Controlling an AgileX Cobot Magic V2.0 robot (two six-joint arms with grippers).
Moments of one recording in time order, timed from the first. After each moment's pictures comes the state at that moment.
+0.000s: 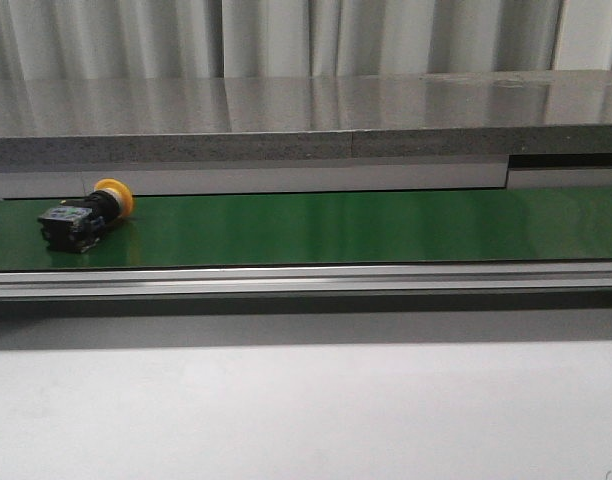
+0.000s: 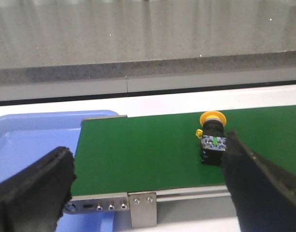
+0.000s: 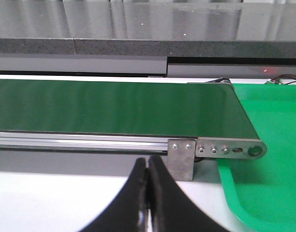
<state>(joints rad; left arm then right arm) -0.07 0.46 -0.29 -0.10 0.11 0.10 0.05 -0.01 0.03 0.01 0.18 -0.01</state>
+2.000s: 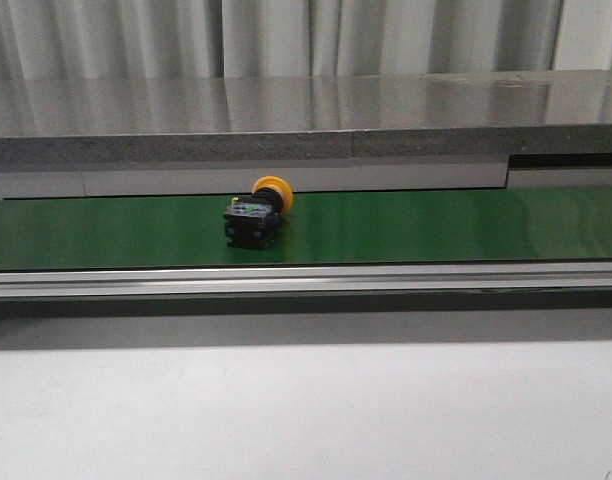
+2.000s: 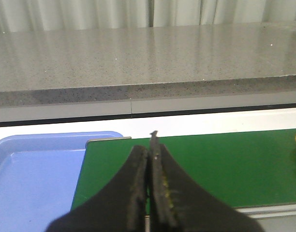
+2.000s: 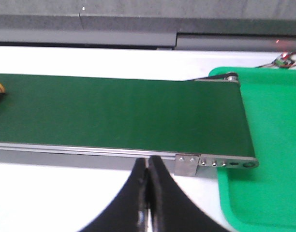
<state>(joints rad) -0.07 0.46 -0.28 -0.10 0.04 0.10 0.05 0.59 -0.69 0.05 0.68 -0.01</state>
